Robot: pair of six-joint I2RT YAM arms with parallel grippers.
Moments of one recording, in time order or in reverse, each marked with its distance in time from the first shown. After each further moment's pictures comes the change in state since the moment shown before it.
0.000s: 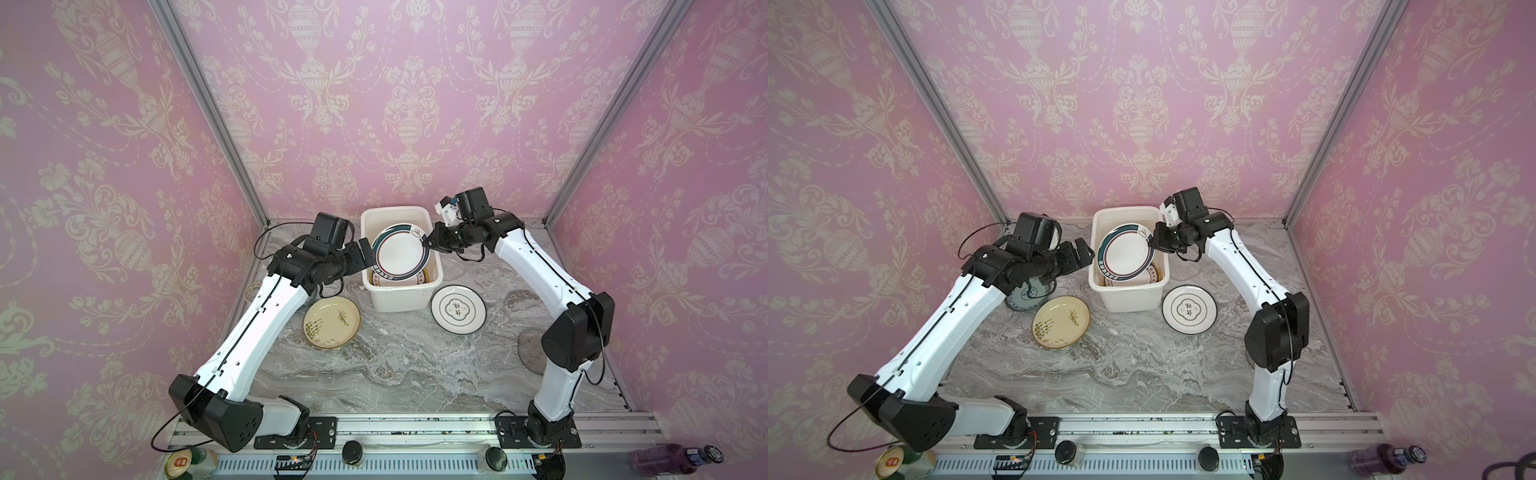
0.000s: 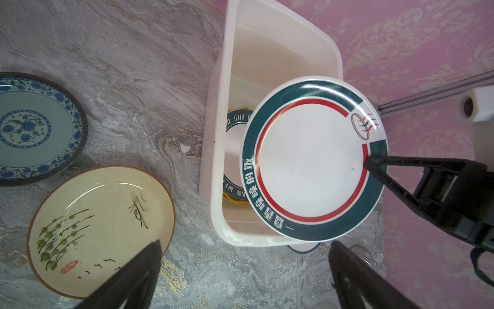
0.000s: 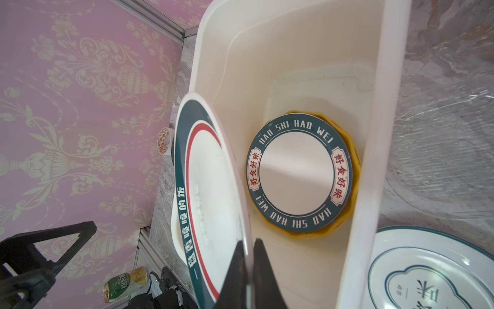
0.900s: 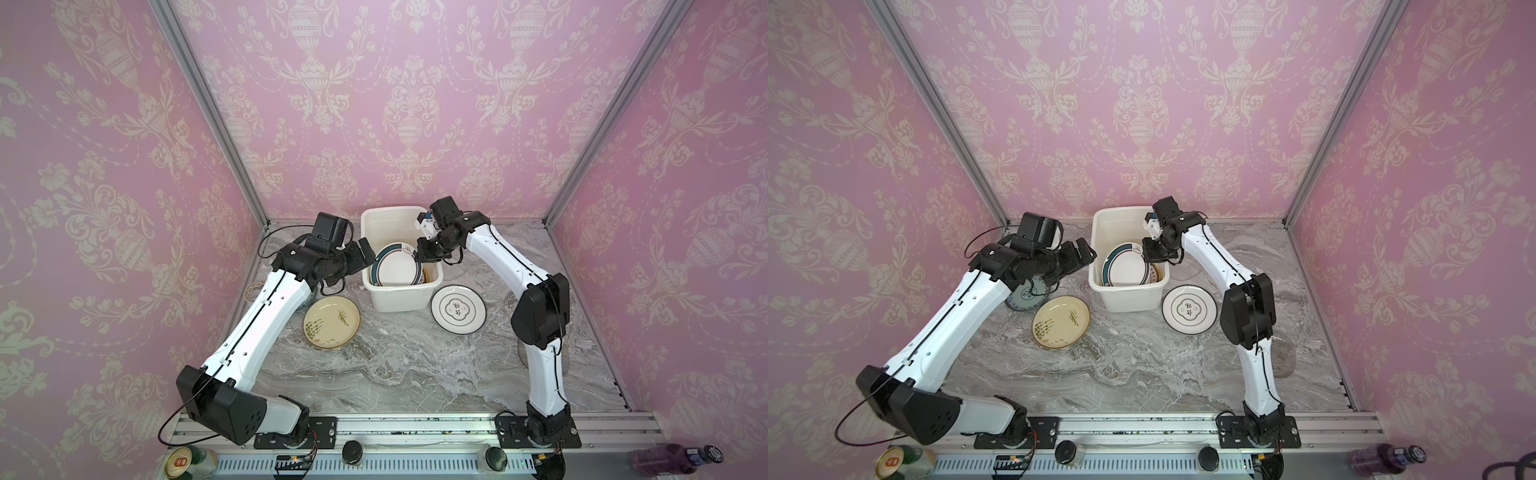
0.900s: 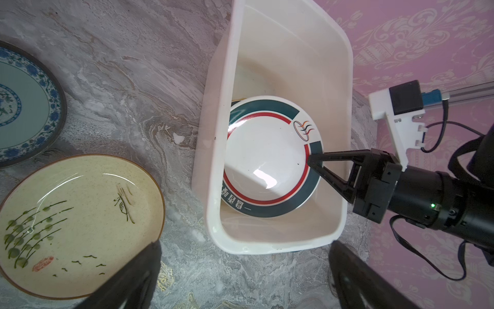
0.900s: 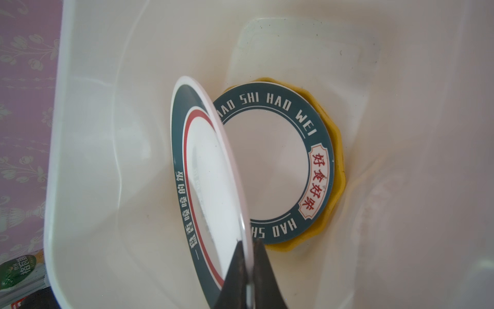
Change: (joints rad) left arm 0.028 0.035 -0.017 0.025 0.060 -0.037; right arm 0.045 0.241 0.159 -0.172 0.088 -0.251
